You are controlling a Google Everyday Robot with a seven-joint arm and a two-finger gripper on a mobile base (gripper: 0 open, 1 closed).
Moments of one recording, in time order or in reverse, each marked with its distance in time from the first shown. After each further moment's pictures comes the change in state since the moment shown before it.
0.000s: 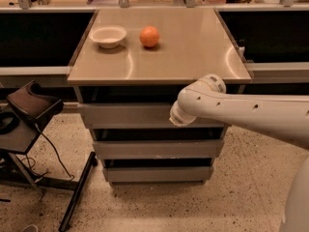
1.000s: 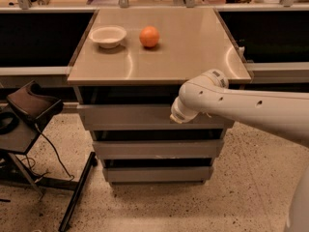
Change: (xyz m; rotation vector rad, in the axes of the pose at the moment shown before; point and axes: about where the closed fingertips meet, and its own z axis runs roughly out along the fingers) arm -0.004 -0.009 -0.013 0.000 0.000 0.000
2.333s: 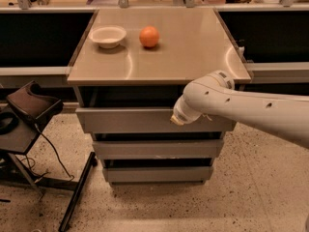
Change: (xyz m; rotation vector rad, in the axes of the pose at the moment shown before) arm 0.003 0.005 -0.013 -0.011 -0.027 -0.007
